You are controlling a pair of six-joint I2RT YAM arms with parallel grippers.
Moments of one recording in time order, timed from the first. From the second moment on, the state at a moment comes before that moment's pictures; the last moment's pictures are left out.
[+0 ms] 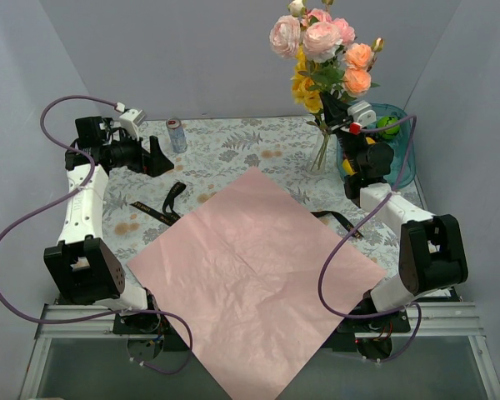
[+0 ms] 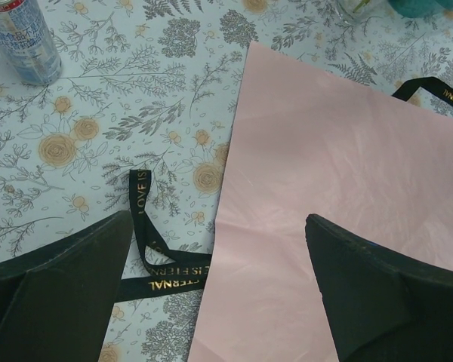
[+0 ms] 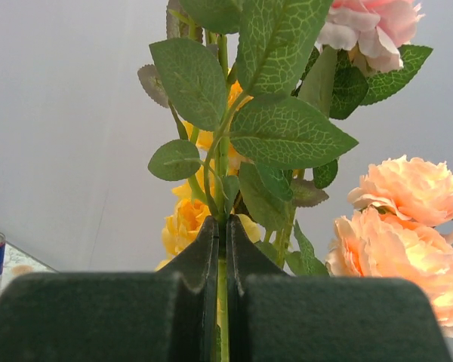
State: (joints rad) left arm 0.21 1.47 1.40 -0.70 0.83 0.31; right arm 0.26 1.52 0.95 1.23 -0.28 -0.12
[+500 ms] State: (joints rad) left arm 0.21 1.48 1.42 -0.71 0.83 0.31; right arm 0.25 1.56 0.93 1.22 -0.20 -0.09
